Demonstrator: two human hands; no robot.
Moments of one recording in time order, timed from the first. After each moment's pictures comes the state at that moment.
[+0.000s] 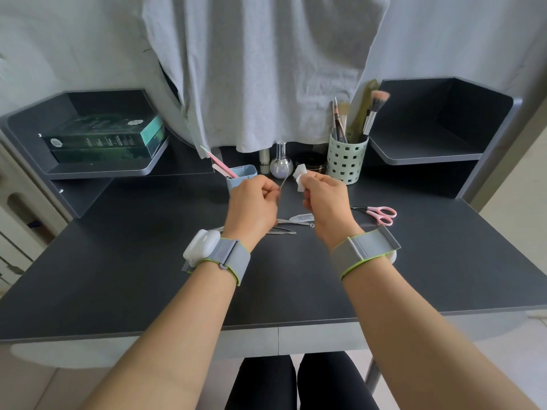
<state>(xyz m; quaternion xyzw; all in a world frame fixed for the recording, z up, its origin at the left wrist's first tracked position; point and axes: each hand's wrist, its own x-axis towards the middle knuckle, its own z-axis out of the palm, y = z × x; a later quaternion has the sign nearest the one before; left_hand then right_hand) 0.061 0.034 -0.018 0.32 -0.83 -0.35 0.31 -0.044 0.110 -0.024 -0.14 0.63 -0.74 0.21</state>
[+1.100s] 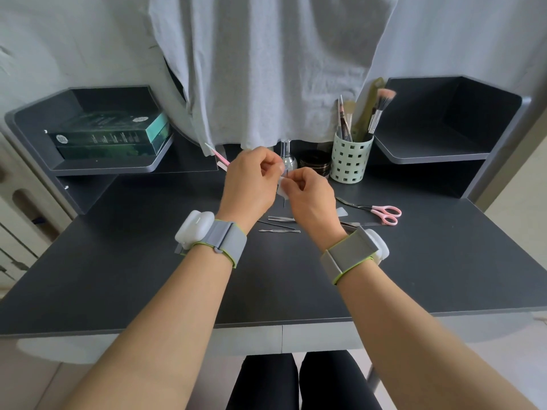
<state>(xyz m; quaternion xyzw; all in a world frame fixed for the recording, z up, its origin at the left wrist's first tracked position) 0.060 0.021 0.008 0.26 -0.83 -0.29 0.39 -0.028 0.100 -0.028 -0.32 0.77 -0.55 0.05</state>
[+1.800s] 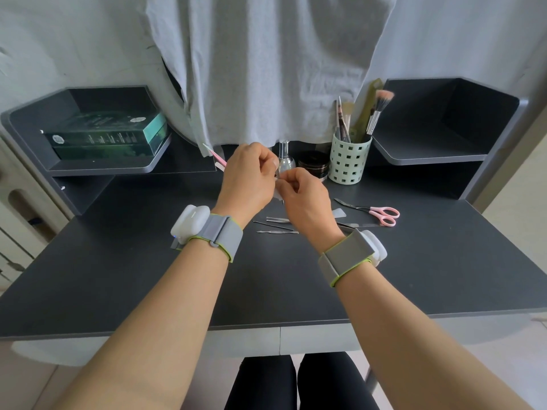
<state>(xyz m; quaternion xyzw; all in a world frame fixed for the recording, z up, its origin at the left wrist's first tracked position) 0.056 0.015 0.015 0.26 -0.85 -0.25 0.38 -0.021 0.100 -0.024 -0.35 0.76 -0.55 0.07</state>
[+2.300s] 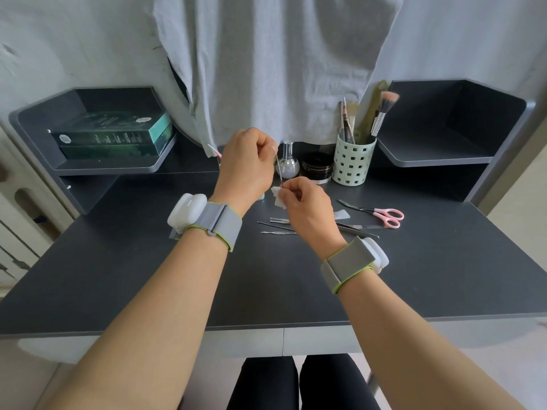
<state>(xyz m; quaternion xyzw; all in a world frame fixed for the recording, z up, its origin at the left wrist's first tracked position) 0.057 0.005 0.032 0.26 -0.84 -0.24 0.41 -0.018 0.103 -0.034 -0.35 0.77 -0.53 0.08</state>
